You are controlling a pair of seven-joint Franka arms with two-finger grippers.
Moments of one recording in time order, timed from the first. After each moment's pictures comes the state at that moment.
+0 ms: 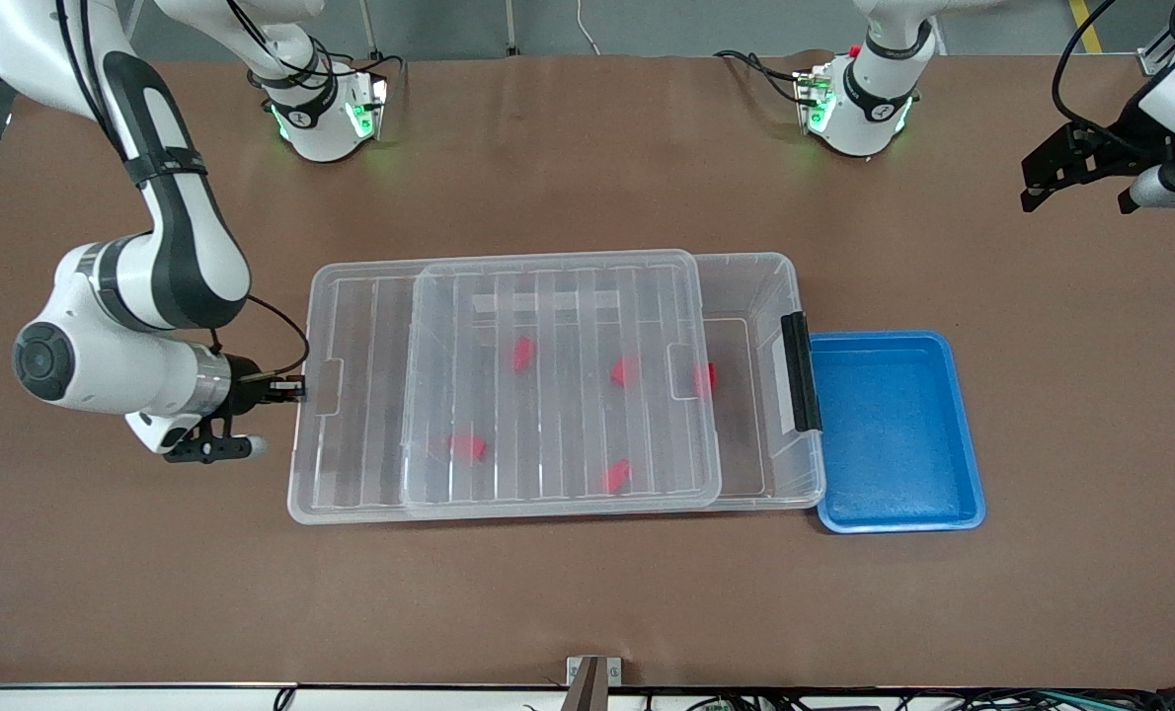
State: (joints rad) left arm 0.09 -0.11 -0.19 -1.59 0.01 1.48 -0.03; right arm 0.02 0.42 0.12 -1.70 0.20 1.95 0.03
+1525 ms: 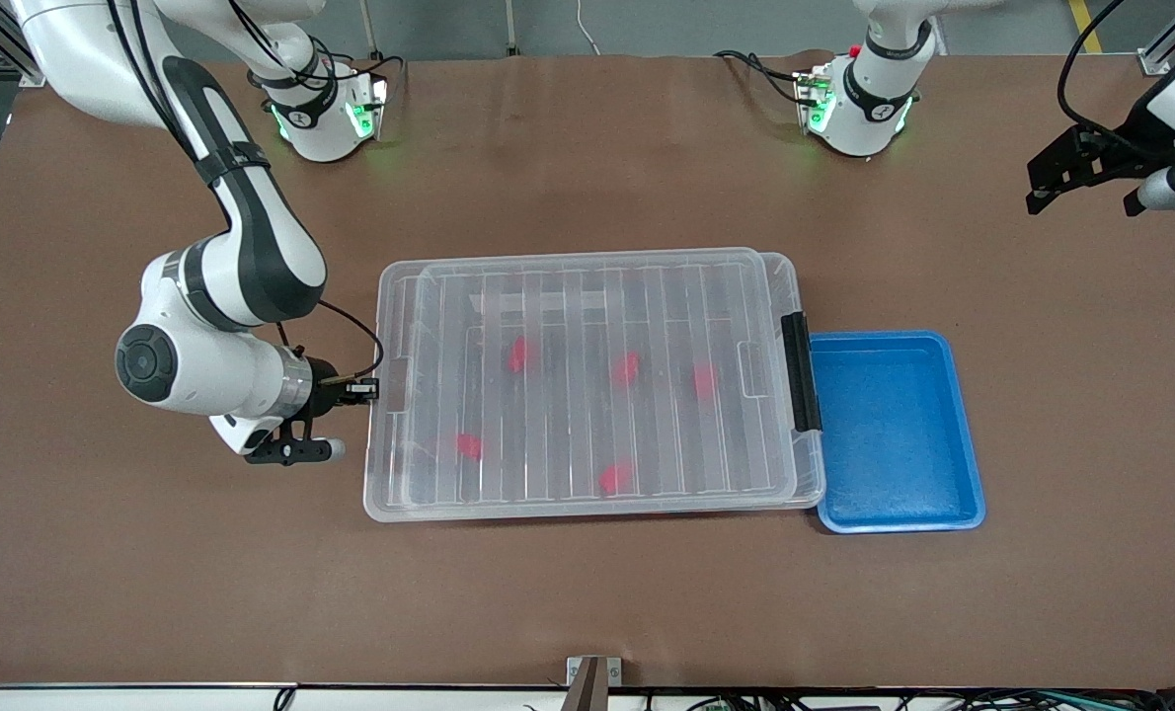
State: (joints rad) left arm 0.10 -0.10 -0.19 -1.58 0.01 1.48 -0.03; right arm 0.06 0.47 0.20 -1.65 0.20 1.99 0.15
